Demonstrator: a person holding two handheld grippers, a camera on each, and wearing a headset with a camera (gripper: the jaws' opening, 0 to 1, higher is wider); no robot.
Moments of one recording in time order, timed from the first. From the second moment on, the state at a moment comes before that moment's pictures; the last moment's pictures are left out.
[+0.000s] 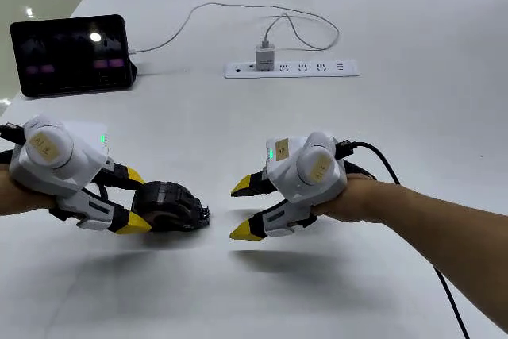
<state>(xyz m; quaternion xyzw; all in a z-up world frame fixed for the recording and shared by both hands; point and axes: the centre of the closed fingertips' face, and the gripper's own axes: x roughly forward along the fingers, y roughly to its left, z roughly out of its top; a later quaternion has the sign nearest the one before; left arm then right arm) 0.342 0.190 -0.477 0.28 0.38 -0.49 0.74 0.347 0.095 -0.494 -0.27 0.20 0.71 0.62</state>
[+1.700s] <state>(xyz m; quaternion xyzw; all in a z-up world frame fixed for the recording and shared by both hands) 0.345 0.188 -0.487 0.28 0.37 -0.50 0.73 0.351 0.138 -0.522 -0.27 0.23 0.71 0.61</state>
